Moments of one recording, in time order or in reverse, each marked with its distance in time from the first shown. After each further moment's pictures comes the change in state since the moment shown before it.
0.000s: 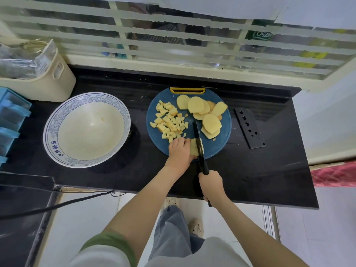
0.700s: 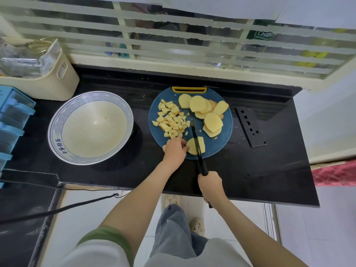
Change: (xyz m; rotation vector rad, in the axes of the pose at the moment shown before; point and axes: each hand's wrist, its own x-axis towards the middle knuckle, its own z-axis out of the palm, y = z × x) left_hand 0.010 -0.011 -0.013 -0.388 -0.035 -0.326; right_hand -0.008 0.003 0.003 -0.061 -0.024 0.002
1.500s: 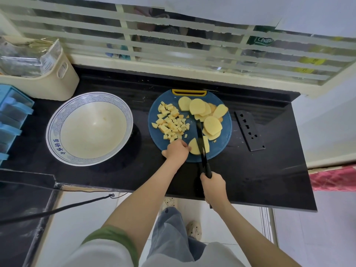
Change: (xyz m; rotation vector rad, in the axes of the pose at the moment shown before) left_hand 0.004 0.019 0.001 -0.064 -0.041 -0.249; right_hand -0.005 0.002 -0.008 0.097 0.055 -0.106
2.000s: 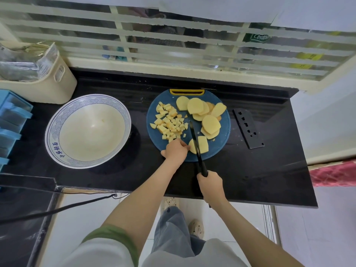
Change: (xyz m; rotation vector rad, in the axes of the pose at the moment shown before) left_hand 0.001 0.001 0.001 -0.037 0.001 -0.029; right_hand 0.001 -0.005 0.004 -0.085 -0.038 0.010
